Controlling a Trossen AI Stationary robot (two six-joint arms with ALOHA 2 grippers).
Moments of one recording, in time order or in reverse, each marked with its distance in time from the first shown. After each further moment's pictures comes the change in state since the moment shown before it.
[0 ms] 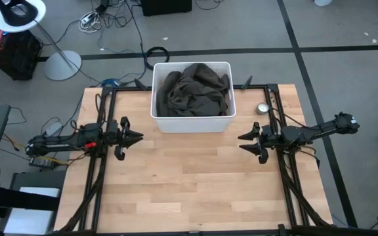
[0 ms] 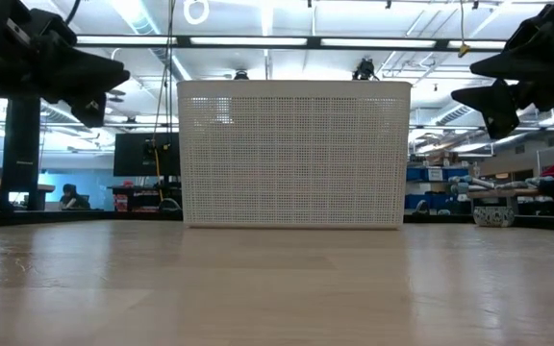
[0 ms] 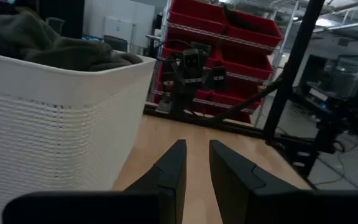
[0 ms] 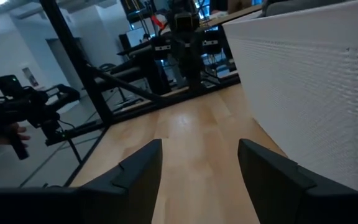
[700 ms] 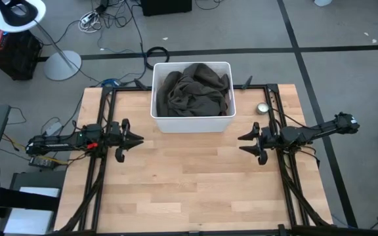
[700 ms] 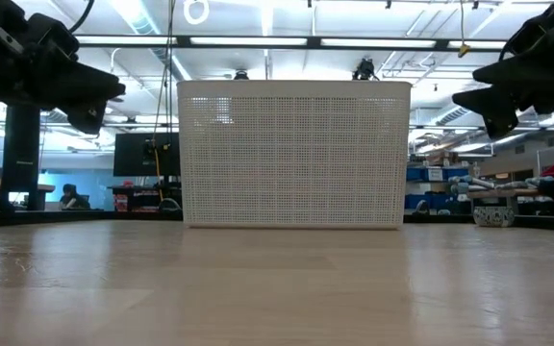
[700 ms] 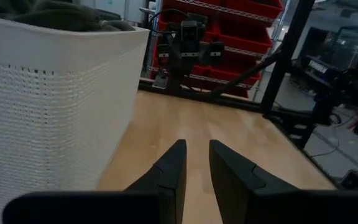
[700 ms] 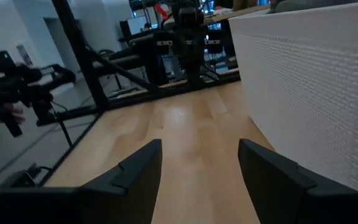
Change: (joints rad) left arm -0.014 -0.002 0.023 -0.131 0.022 0.030; right arm 0.000 0.001 -0.001 -0.025 -0.013 -0.081
